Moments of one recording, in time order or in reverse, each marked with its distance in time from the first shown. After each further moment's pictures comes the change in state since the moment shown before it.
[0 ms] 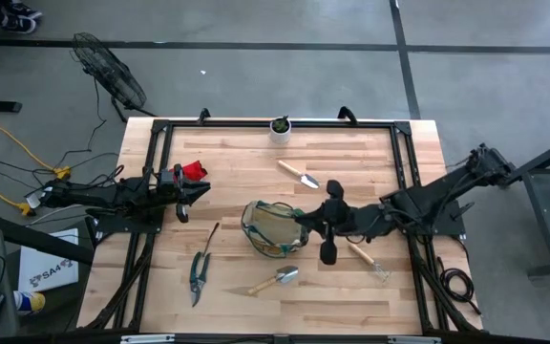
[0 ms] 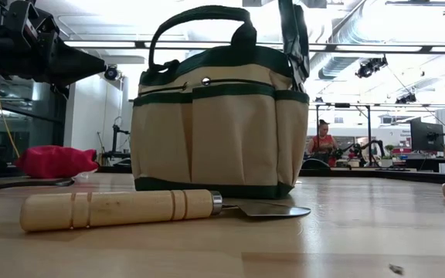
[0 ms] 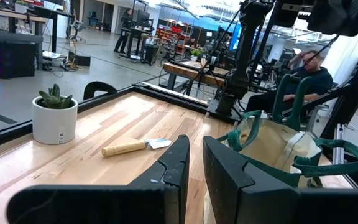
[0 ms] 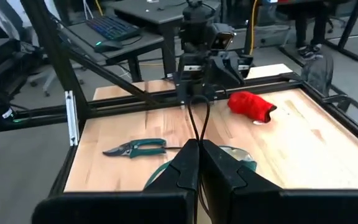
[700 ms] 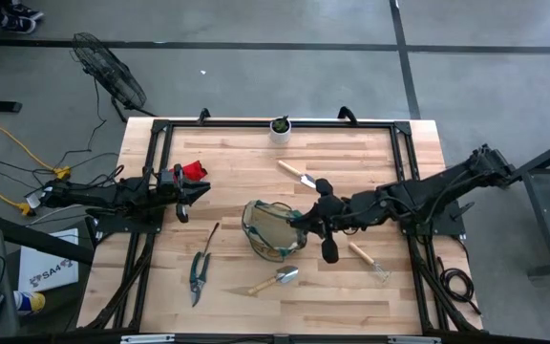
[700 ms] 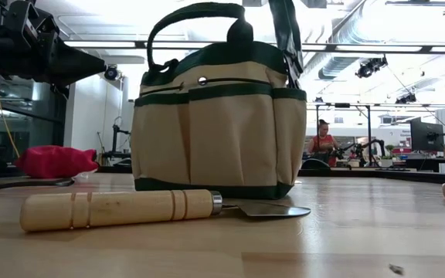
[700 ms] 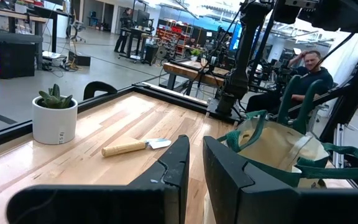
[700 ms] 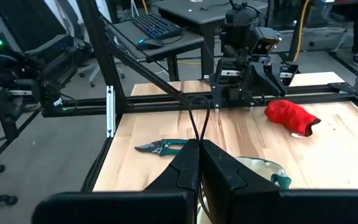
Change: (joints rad) left arm 0.000 0.000 0.000 0.000 0.000 0.000; right arm -0.080 -0.003 0.000 0.057 -0.257 -0.079
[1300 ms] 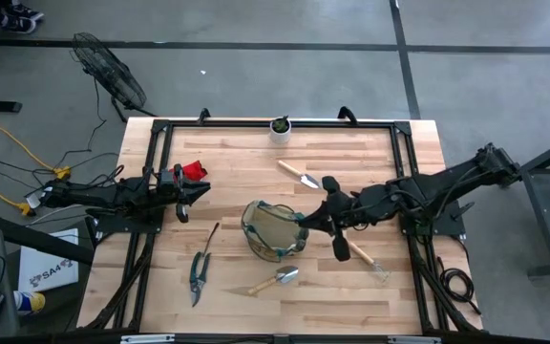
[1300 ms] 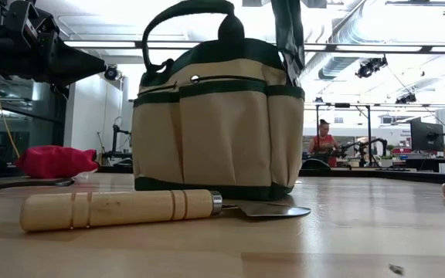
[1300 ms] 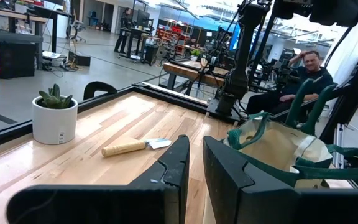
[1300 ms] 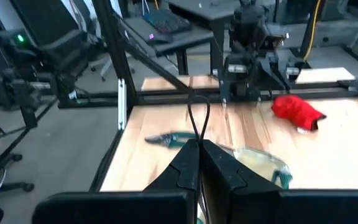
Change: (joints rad) left arm 0.000 0.000 0.000 0.000 0.000 0.000; right arm 0.000 -0.065 0.000 -0.095 -0.050 0.008
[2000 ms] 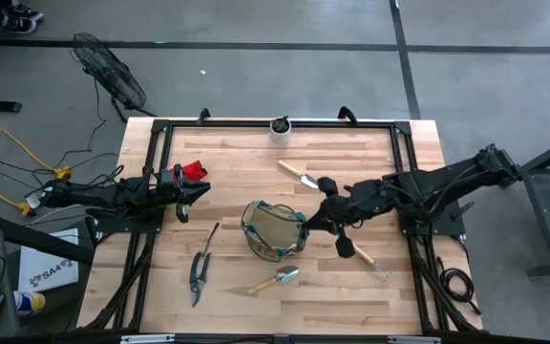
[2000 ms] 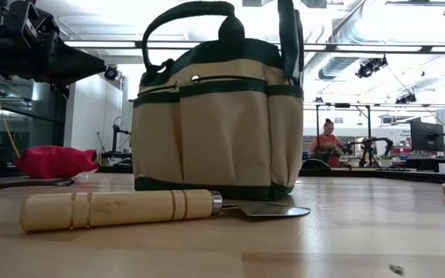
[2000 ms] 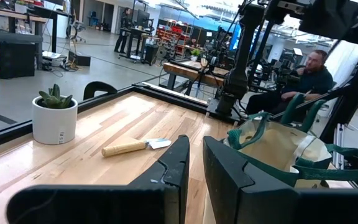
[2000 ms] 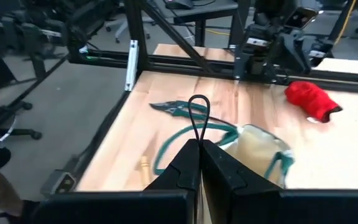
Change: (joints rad) left arm 0.000 0.000 0.000 0.000 0.000 0.000; right arm -0.076 0.000 0.000 -0.097 -0.169 -0.145
